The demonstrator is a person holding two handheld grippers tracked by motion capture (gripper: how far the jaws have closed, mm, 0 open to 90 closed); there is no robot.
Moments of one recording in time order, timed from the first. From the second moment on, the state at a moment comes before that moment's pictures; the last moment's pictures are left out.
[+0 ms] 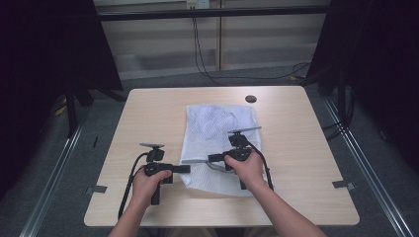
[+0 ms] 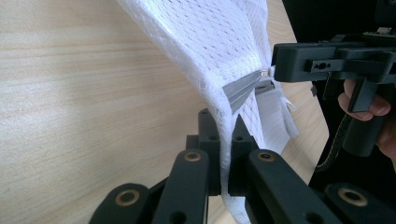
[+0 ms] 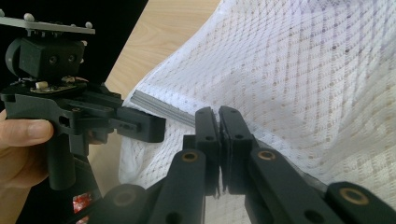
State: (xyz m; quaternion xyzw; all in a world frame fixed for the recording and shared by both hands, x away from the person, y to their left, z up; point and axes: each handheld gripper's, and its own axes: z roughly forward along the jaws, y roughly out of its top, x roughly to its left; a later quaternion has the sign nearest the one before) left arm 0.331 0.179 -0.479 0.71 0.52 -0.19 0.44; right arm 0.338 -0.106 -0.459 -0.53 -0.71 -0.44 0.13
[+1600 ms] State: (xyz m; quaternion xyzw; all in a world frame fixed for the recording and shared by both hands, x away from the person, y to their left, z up) left arm 0.331 0.185 -0.475 0.70 0.54 -0.18 0.44; right arm 0.336 -0.142 -0.460 -0.55 -0.70 -0.44 0.11
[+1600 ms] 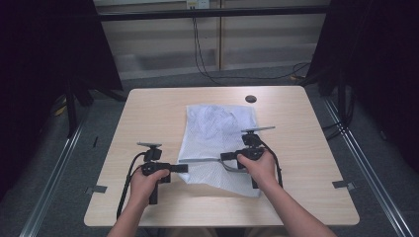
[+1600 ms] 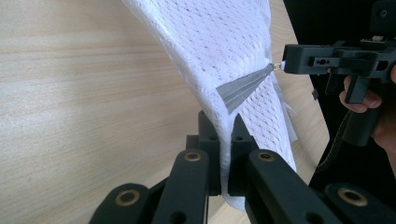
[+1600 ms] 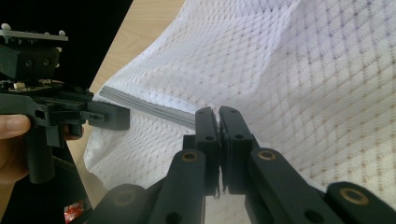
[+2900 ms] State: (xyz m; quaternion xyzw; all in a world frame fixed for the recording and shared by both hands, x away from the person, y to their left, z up) left arm 0.331 0.185 -0.475 0.70 0.54 -0.19 0.44; right arm 0.336 -0.155 -0.458 -0.56 -0.70 -0.44 0.10
